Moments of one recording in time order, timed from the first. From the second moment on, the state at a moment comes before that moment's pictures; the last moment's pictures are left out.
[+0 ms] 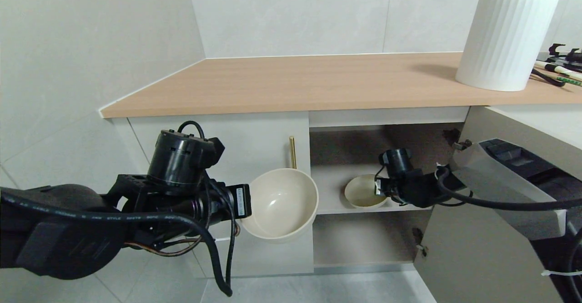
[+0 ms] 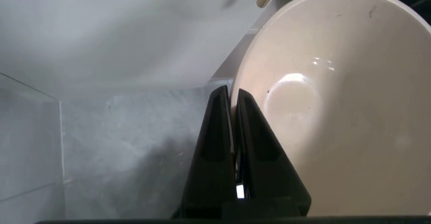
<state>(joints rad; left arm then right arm) -0.51 1.69 -0.83 -0.24 0.14 -0.46 0.33 2.52 -1.55 -0.30 -0.37 0.32</state>
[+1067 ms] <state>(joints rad) -0.51 1.69 -0.82 -0.23 0.15 -0.43 0.32 2.52 -1.54 -0.30 -0.37 0.34</state>
